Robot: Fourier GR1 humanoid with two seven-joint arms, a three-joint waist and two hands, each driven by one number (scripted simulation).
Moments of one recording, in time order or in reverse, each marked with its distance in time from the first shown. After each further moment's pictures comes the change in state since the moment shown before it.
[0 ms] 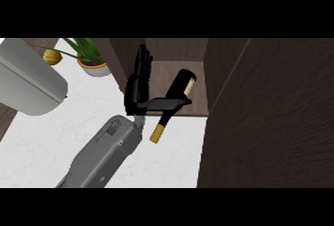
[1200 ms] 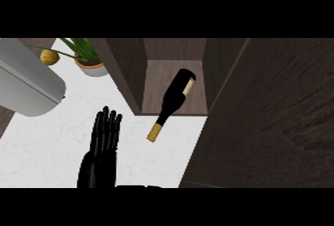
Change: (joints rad) left arm 0.680 0.218 -0.213 -0.783 -0.127 0.096 0.007; right arm -0.027 -0.111 0.225 0.005 0.001 0.129 0.095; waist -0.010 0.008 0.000
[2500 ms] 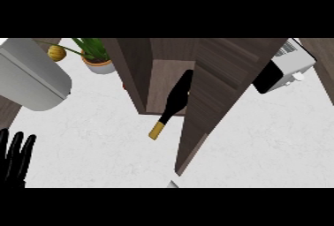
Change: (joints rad) left arm 0.404 0.360 0.379 -0.271 0.272 -0.355 -0.068; right arm -0.485 0.179 0.295 0.156 0.069 -0.343 0.277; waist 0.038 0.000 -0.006
